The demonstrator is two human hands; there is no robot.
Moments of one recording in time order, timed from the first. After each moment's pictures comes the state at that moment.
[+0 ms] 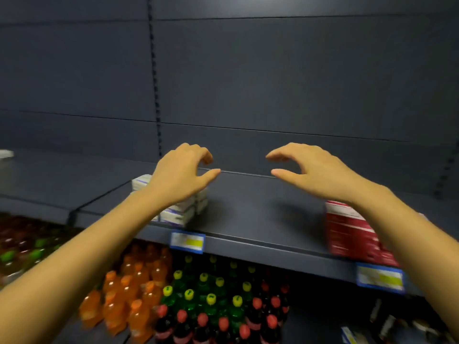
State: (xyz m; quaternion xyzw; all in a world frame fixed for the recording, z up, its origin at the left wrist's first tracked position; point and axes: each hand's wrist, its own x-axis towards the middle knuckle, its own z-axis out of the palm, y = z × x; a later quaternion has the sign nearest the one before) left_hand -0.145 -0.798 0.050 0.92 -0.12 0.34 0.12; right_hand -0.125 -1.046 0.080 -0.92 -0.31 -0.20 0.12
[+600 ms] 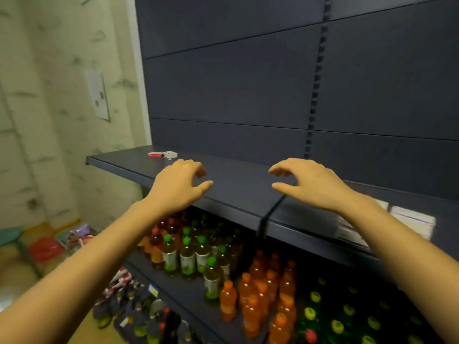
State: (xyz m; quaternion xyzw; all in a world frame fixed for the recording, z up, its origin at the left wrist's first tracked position) left_hand -0.239 -0.447 0.032 0.95 0.09 0.31 0.05; right_hand -0.117 -0.681 0.049 -0.87 -0.44 -0.16 0.15
